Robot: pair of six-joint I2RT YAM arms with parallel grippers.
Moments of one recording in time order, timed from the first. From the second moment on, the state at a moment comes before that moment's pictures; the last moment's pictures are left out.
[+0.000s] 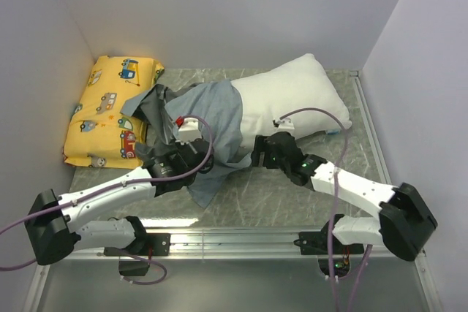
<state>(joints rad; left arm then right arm) -0.95 1.15 0.82 -0.40 -0.70 -0.76 0.73 1.18 0.67 -0.16 0.27 0.60</state>
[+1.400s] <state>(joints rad) -0.71 0.99 1.11 -0.55 -0.55 -0.50 0.73 1.35 0.74 0.14 0.54 0.59</state>
